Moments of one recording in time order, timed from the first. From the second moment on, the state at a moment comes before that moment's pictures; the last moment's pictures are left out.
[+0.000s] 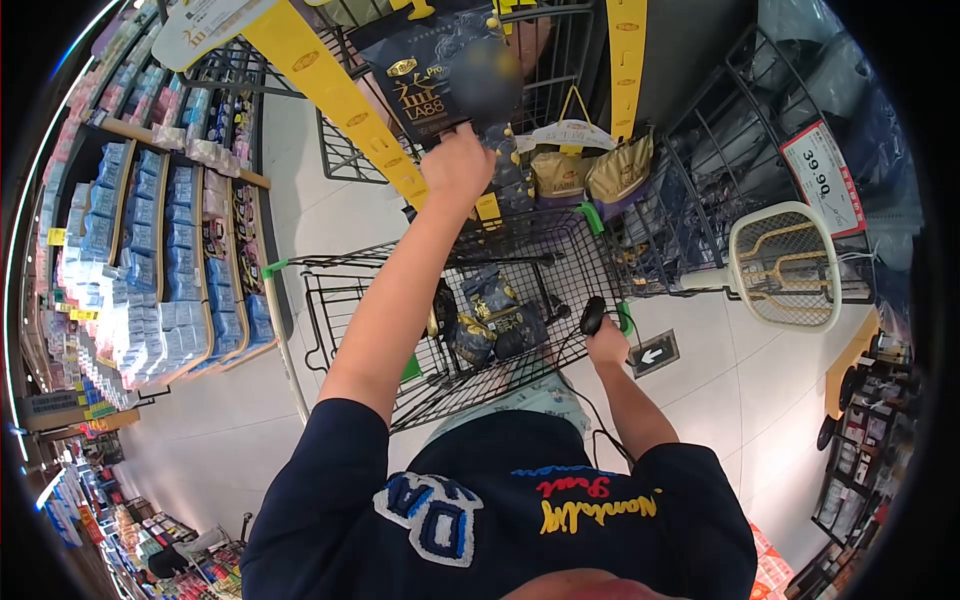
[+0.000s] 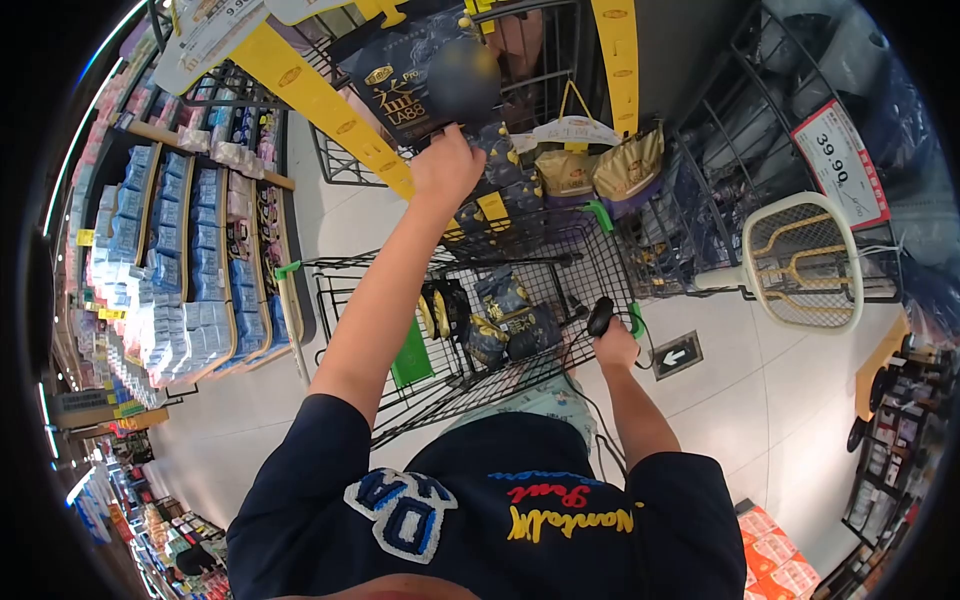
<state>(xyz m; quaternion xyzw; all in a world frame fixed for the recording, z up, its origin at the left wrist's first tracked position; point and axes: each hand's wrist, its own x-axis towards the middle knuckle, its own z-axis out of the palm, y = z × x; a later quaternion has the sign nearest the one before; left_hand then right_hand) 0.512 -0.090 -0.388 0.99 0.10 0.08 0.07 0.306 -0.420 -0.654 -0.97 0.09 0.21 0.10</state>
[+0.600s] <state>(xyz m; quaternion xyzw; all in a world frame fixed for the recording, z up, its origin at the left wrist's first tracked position) 0.486 -0.086 -0.401 0.98 0.02 0.13 0.12 0.303 -0.418 -0.656 -0.97 0.07 0.19 0.12</state>
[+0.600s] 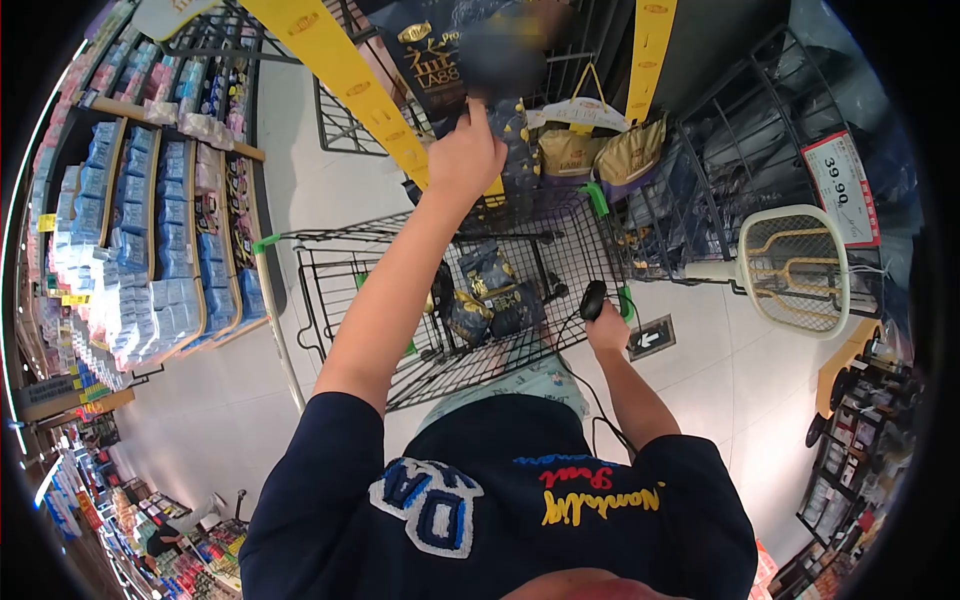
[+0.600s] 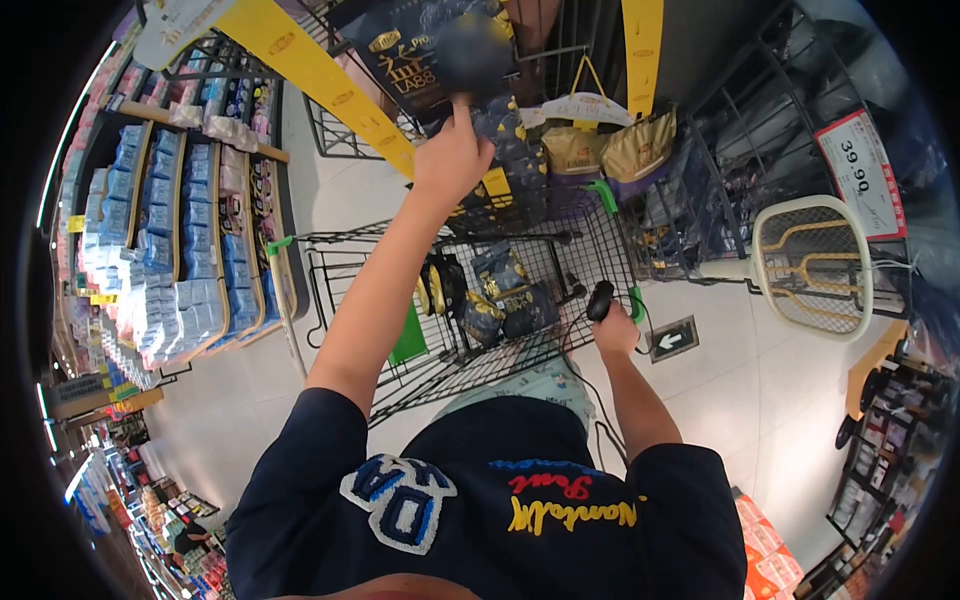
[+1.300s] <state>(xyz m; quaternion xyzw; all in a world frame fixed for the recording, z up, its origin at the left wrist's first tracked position) 0.124 -0.033 -0.816 0.81 0.28 -0.40 0.33 0.309 -0.416 -0.658 -0.96 0.04 0.26 0.05</state>
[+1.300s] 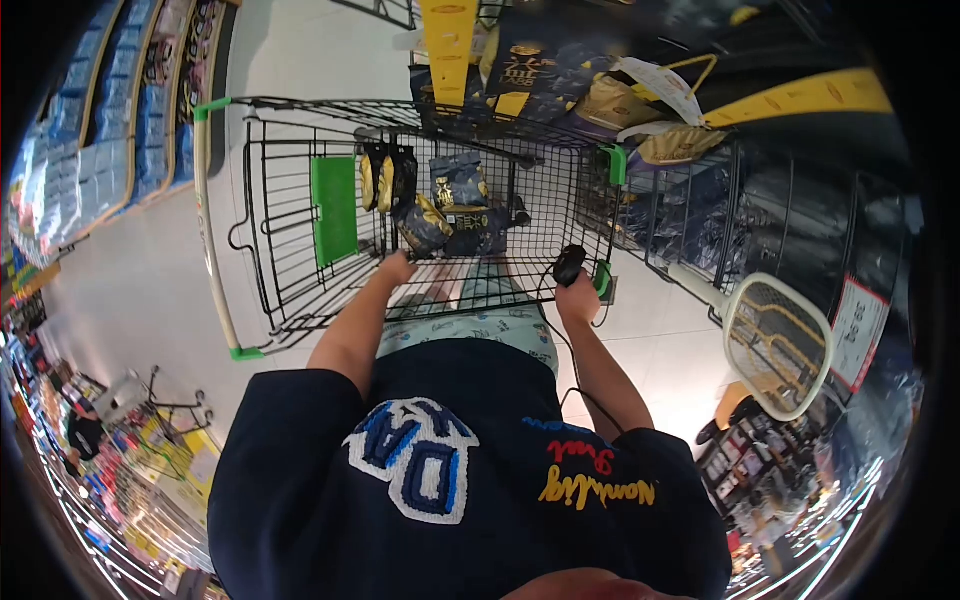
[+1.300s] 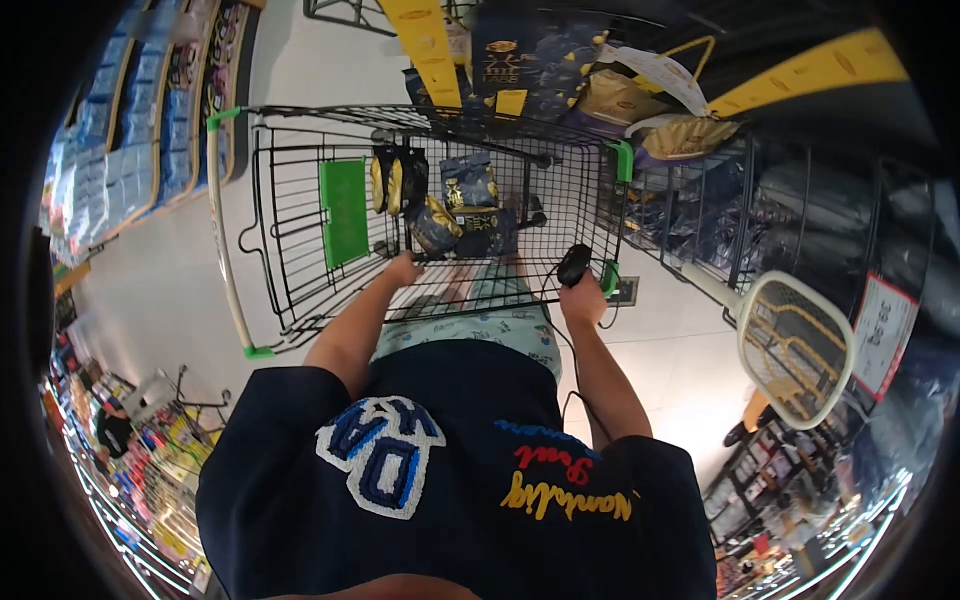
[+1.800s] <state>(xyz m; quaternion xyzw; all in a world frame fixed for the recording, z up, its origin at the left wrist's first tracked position) 0.264 -0.030 -0.804 0.91 0.09 -0.39 0.14 0.324 -0.402 -0.644 -0.94 0.06 0.33 0.02</state>
